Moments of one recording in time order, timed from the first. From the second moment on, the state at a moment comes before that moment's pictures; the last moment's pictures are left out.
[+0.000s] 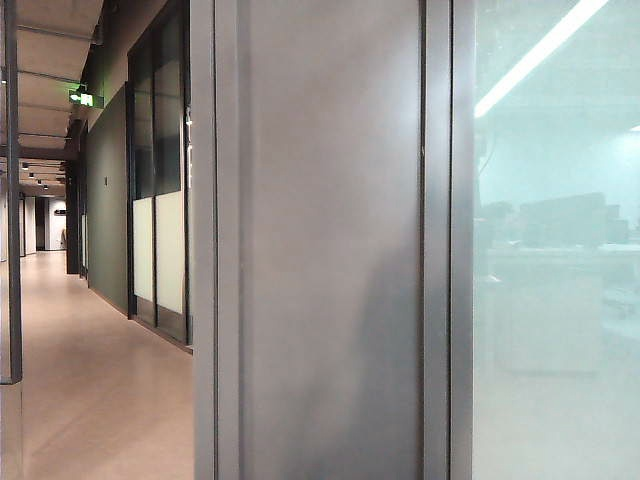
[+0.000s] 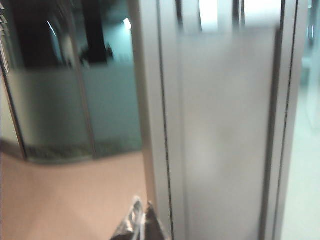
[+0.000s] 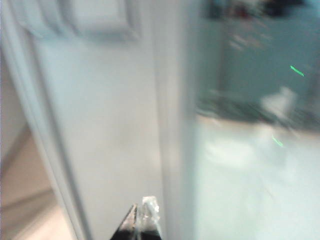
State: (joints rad) left arm -0.48 0.50 1.07 -0.40 -0.11 0.13; right arm 0.11 0.93 1.54 -0.59 -0.32 0.07
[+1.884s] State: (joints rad) left arm -0.45 0.42 0.73 -0.32 0.00 0.16; right arm 0.11 0.69 1.05 -0.52 -0.26 0.07
